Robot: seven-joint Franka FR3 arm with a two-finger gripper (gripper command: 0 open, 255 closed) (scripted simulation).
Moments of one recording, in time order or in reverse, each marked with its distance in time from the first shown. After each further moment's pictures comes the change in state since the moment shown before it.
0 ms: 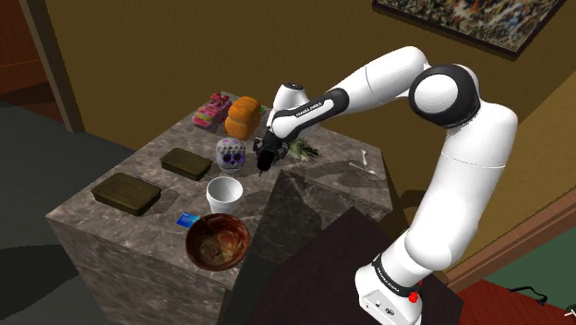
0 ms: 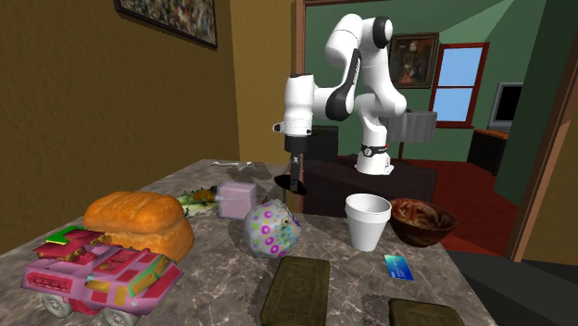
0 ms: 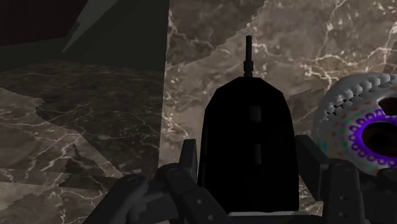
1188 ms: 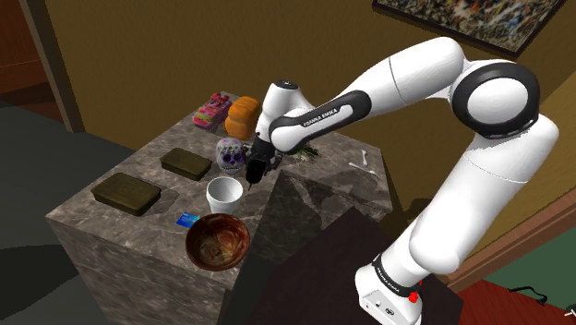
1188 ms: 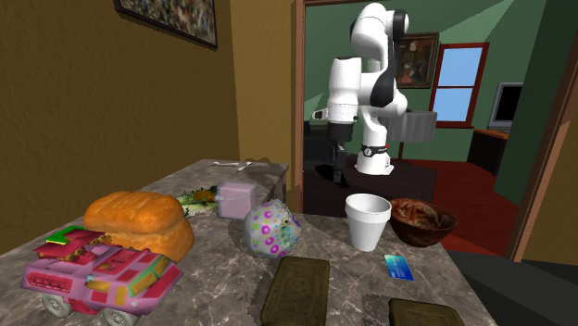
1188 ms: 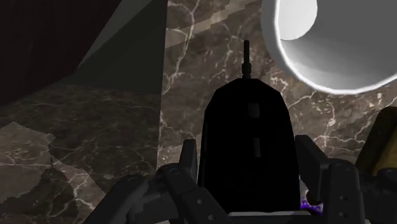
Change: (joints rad) arm 0.128 -0.206 0.085 -0.174 -0.003 -0.036 0.218
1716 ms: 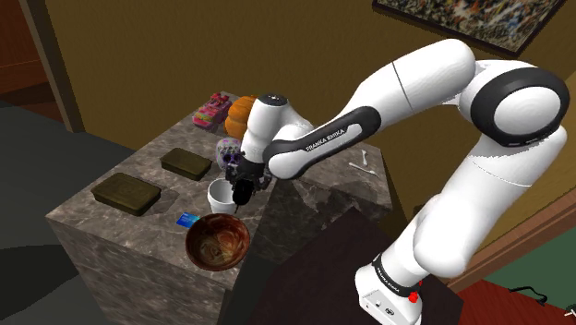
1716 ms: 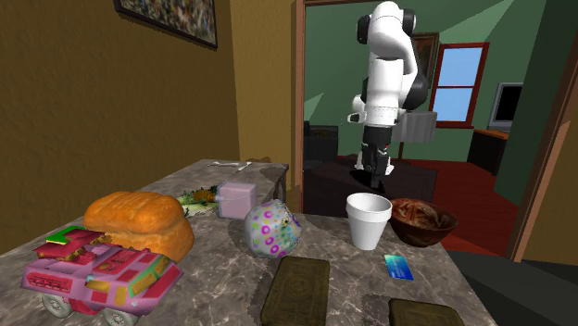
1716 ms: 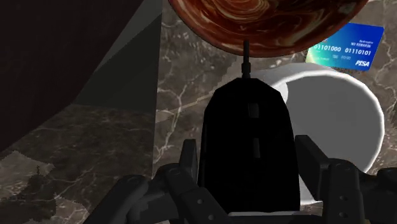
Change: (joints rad) arm 0.117 -0.038 0.077 -0.072 -0.030 0.027 0.219
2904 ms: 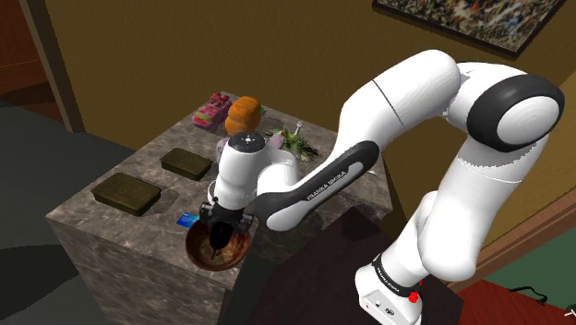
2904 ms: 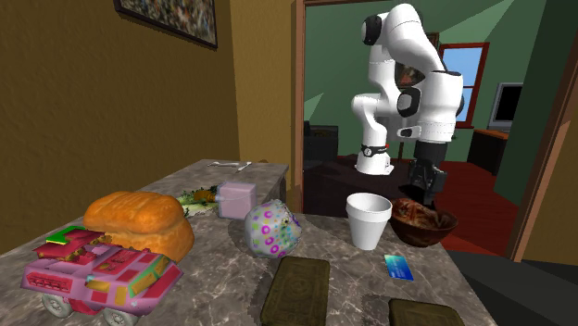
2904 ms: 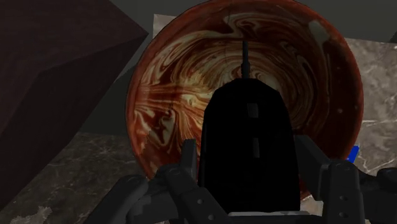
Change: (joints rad) arm 0.180 0.096 0.085 0.003 -0.131 0.062 0.377
